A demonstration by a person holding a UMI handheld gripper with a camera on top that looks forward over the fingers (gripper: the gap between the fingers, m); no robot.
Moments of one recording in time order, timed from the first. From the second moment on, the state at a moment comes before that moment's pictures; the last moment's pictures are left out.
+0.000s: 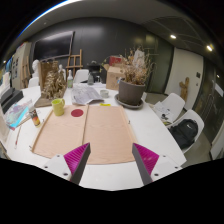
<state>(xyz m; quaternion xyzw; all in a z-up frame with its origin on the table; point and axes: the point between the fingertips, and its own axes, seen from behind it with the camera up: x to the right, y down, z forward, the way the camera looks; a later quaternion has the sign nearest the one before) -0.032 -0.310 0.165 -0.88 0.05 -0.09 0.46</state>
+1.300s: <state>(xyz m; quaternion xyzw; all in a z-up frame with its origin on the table) -0.472 -0.012 0.054 -0.84 -0.01 0.02 0.54</state>
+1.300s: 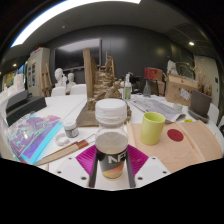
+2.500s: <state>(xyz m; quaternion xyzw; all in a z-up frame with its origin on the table) -0.455 0.128 0.185 -0.53 0.50 0.61 0.32</state>
